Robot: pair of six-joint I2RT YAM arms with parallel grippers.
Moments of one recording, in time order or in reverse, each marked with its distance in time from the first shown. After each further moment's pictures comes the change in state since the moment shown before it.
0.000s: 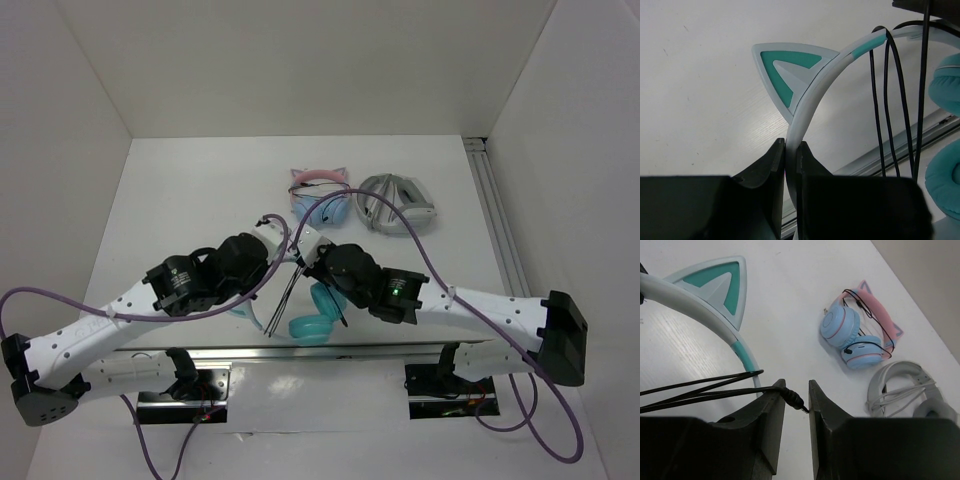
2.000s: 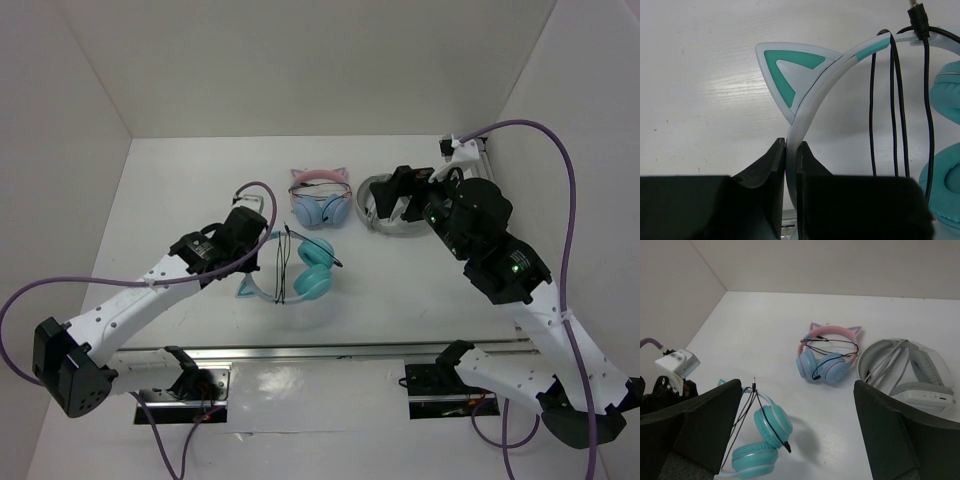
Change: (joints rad) left arm 0.285 0.171 -0.052 0.122 0.003 -0.267; right arm -0.516 -0.290 0.379 -0.394 -0.217 0.575
